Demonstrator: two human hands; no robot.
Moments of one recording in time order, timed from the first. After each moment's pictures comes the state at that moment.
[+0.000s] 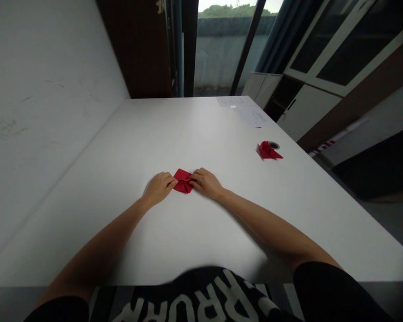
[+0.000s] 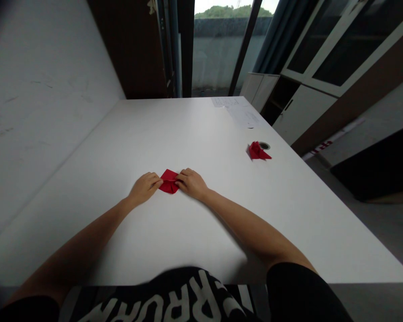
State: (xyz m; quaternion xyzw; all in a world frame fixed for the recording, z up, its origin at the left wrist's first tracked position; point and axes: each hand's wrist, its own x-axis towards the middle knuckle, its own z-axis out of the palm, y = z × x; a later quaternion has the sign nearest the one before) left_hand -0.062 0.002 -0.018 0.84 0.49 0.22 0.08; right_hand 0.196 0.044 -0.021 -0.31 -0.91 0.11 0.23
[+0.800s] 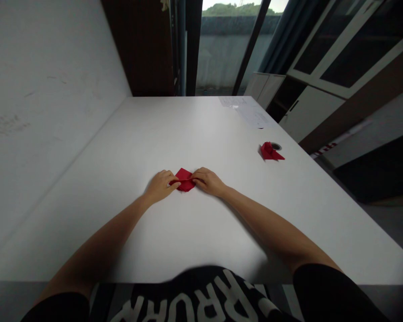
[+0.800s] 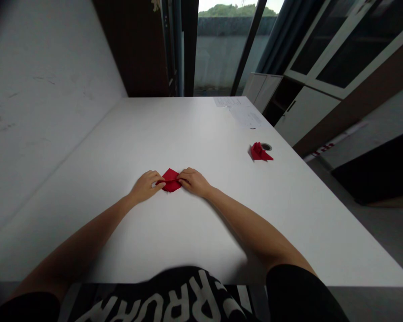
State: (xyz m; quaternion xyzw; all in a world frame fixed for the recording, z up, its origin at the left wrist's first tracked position) left_hand -0.066 0.004 -0.023 0.84 0.48 0.24 0.10; right_hand 0.202 0.057 -0.026 -0.24 -0.92 0.18 0.25
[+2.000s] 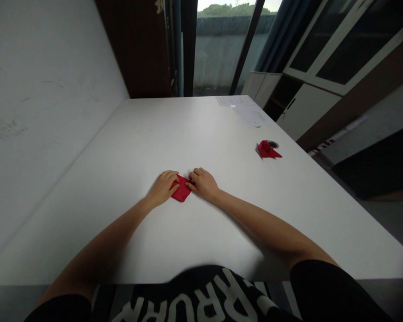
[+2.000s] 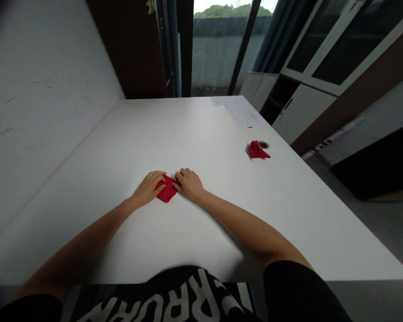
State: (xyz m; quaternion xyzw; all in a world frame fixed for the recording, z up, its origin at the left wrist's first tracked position) left_hand -0.049 -0.001 -0.025 0.84 0.48 0.23 0.08; right_hand 0.180 0.030 -0.016 -0.42 -0.89 0.05 0.14
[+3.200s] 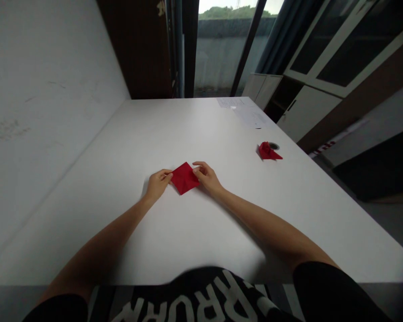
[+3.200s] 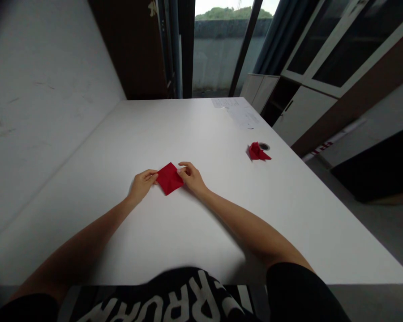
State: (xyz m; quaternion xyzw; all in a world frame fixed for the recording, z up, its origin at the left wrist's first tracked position) left_hand -0.050 0.007 -0.025 0.54 0.55 0.50 0.38; right_hand 0.178 0.046 -0.026 -0.36 -0.61 0.53 0.46
